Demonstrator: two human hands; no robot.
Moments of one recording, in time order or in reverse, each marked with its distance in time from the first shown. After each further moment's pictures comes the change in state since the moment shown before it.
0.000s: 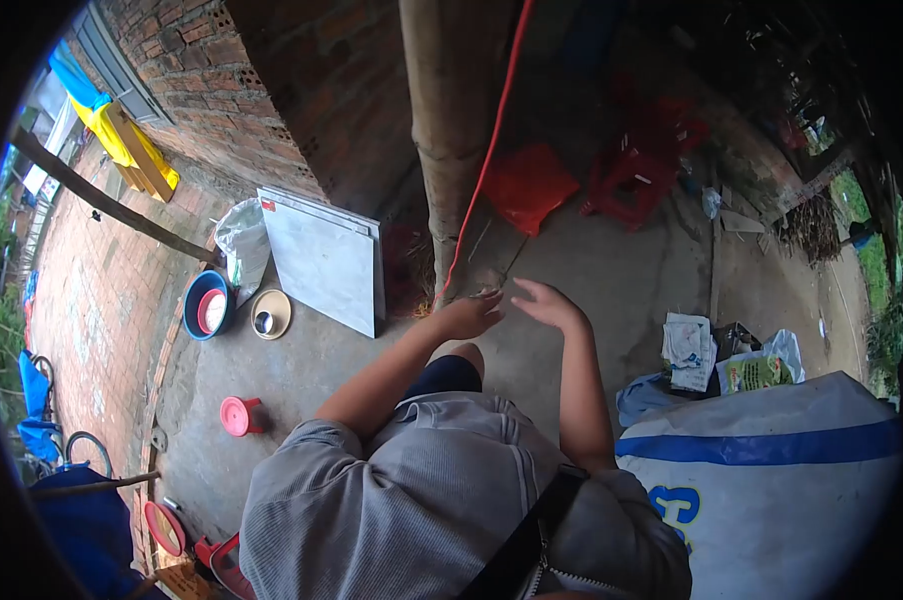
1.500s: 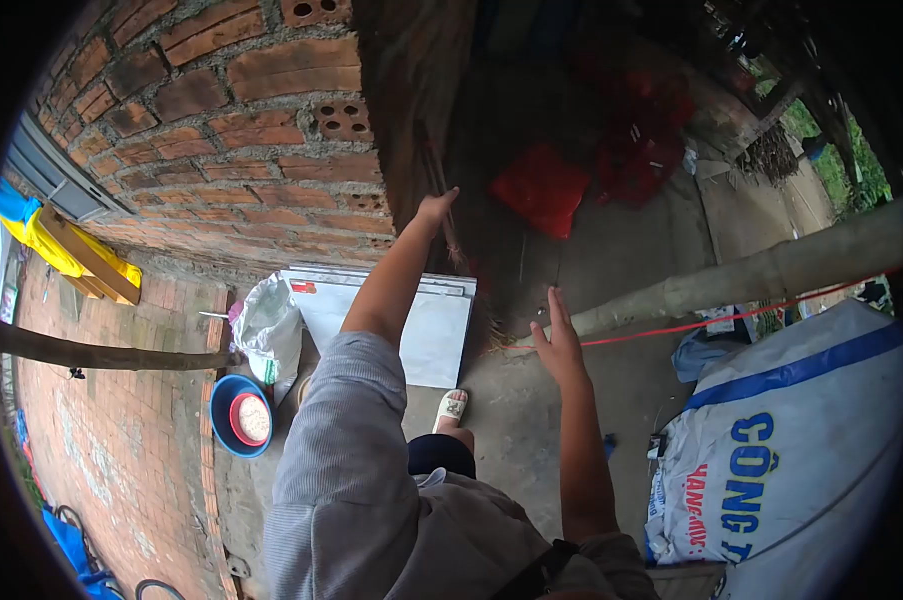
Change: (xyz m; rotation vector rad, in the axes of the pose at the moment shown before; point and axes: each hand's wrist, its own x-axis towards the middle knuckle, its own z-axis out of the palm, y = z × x) left_hand 0.090 -0.410 -0.411 -0.647 0.375 -0.317; right_hand 0.301 -0.211 0.237 -0.343 1.044 -0.041
